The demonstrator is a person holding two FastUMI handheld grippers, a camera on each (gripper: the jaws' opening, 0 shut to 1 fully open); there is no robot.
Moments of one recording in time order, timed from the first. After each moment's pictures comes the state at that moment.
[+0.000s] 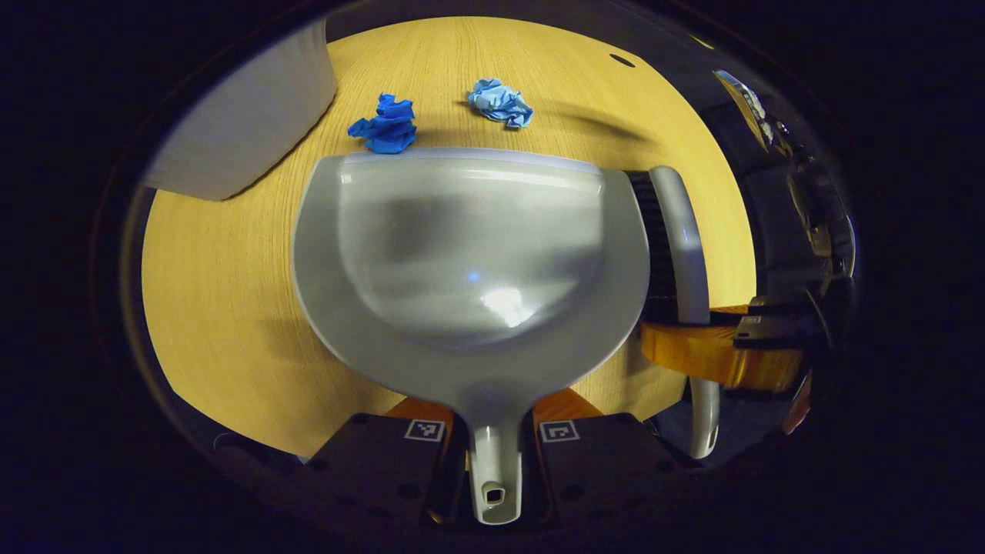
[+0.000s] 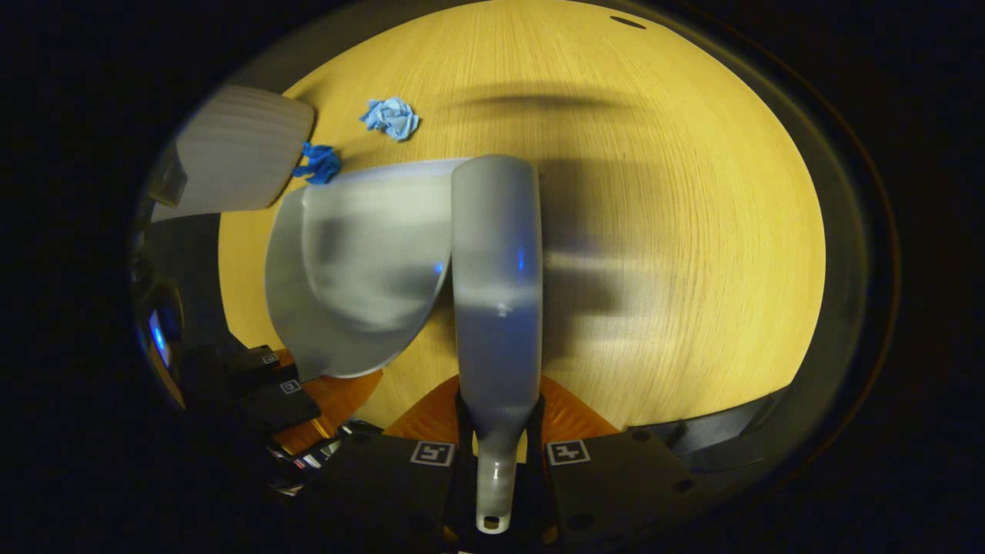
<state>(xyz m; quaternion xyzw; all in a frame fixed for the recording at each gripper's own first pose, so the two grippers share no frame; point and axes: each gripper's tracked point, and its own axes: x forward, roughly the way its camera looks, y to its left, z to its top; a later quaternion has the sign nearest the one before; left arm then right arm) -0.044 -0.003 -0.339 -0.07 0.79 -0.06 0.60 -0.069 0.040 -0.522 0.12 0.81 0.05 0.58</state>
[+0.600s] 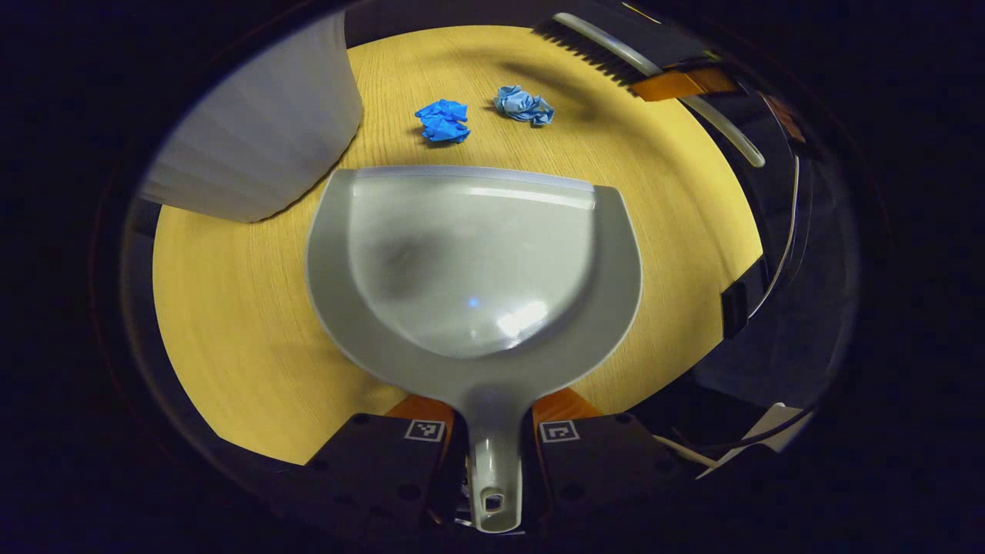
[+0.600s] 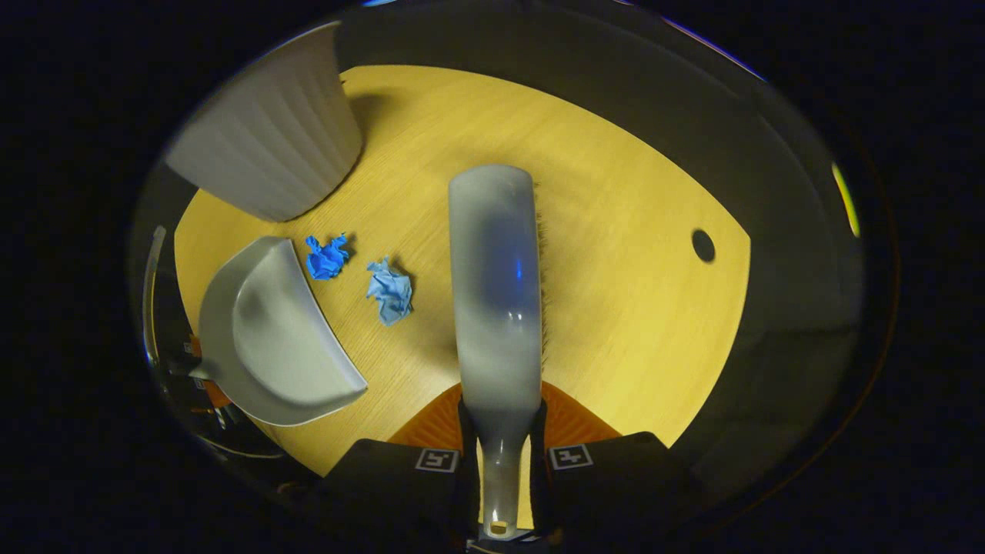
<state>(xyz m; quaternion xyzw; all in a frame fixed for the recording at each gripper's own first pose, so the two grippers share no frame) -0.064 0.072 -0.323 0.00 0.79 -0.11 0.60 0.151 0.014 -0.532 -0.20 0.69 0.22 0.65</state>
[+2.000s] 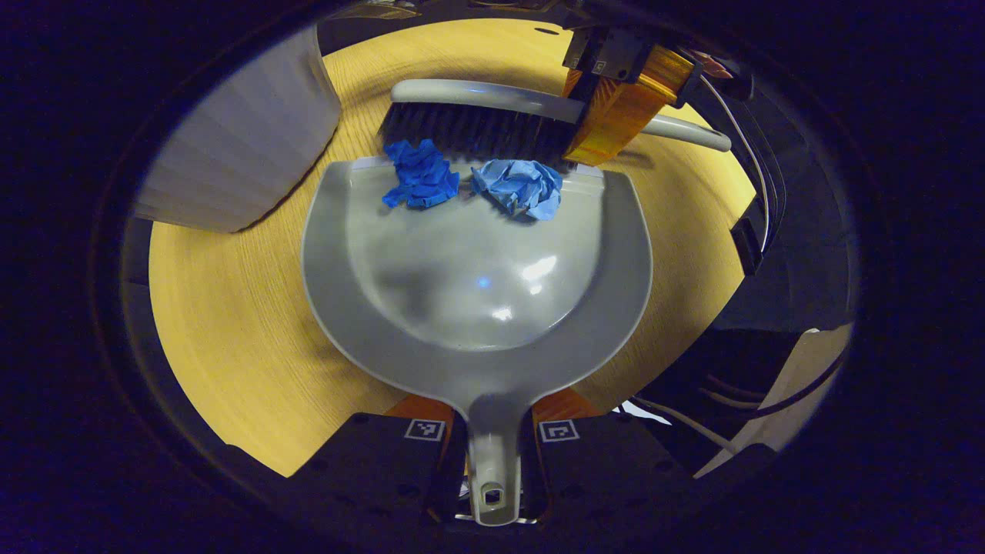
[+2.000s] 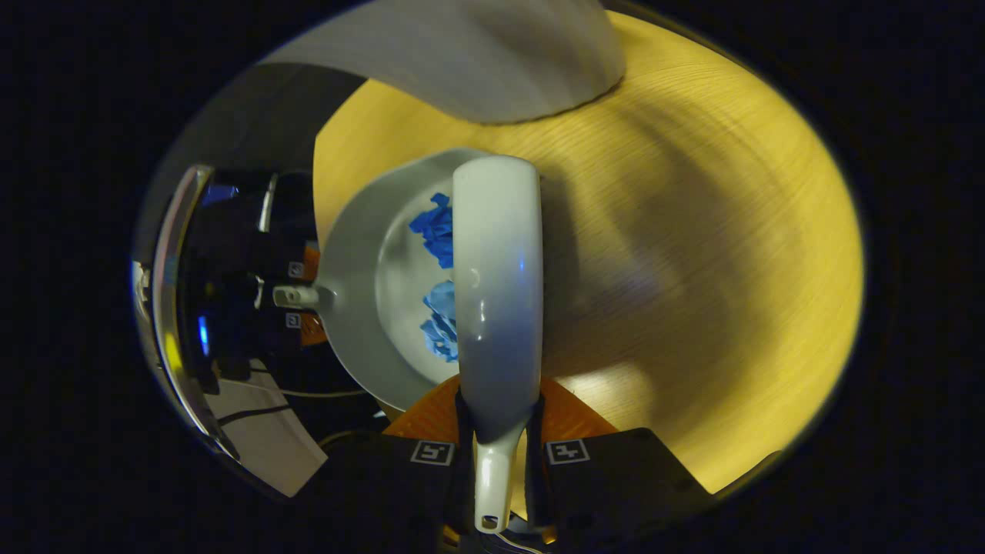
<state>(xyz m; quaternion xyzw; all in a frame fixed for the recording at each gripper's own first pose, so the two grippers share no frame) -0.066 0.103 -0.334 0.09 0.76 -0.17 0.62 0.074 0.112 -0.526 -0.07 0.75 0.47 0.47</state>
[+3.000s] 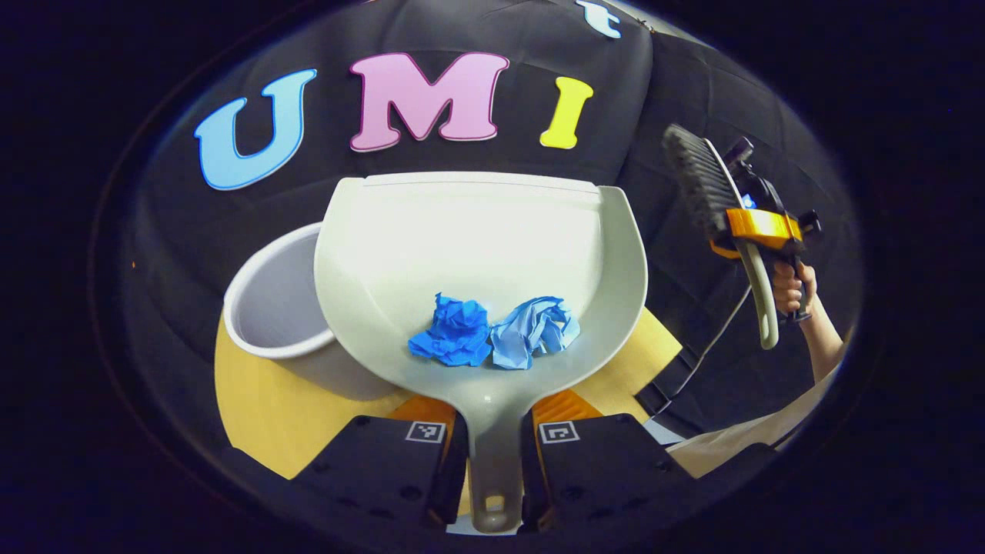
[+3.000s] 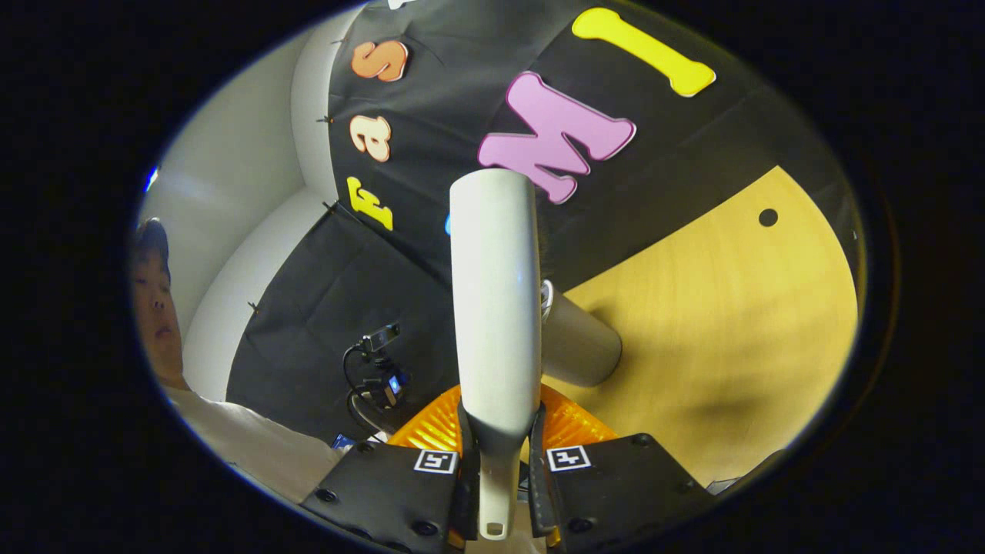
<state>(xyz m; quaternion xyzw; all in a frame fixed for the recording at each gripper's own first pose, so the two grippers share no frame) 0.041 0.132 -0.119 0.07 0.50 -0.16 0.85 0.053 0.084 -0.502 0.45 0.36 0.32 0.75</state>
